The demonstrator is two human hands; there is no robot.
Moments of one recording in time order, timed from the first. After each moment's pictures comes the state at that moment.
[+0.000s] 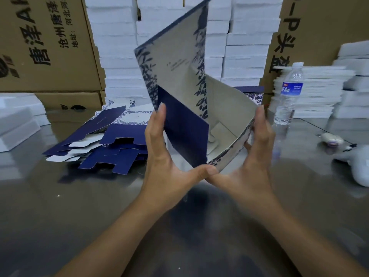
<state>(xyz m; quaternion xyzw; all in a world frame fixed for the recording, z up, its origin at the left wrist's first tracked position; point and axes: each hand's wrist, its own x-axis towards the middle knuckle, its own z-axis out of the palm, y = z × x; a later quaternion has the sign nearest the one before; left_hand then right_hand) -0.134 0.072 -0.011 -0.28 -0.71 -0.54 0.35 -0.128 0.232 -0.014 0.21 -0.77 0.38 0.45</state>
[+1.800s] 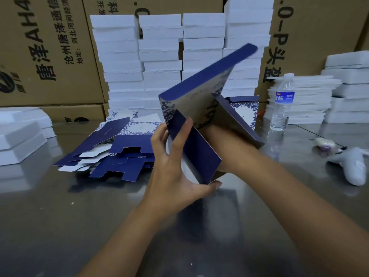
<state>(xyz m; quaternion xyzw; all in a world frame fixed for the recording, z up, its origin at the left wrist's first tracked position) -0.126 0.060 -0.009 -0.31 -0.77 -0.40 0.40 -0.134 0.194 0.069 0.16 -0.97 0.09 0.13</state>
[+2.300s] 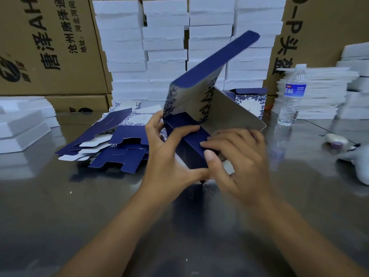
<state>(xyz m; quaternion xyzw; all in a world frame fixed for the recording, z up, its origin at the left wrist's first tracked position) -0.125 0.062 -0.002 -0.24 -0.78 -0.44 0.38 -0.113 0.210 0.003 0.27 -0.76 0.20 0.56</state>
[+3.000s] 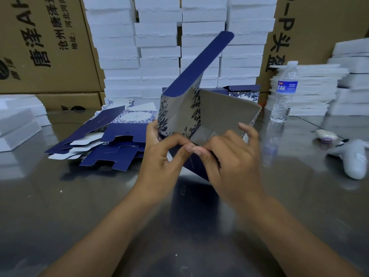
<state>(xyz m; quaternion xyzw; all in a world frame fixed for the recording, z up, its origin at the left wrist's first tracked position) -0.121 0.065 -0.001 -0.26 -0.77 -0.50 0.29 -0.116 0.209 -0.002 0.22 -0.72 0.13 0.65</state>
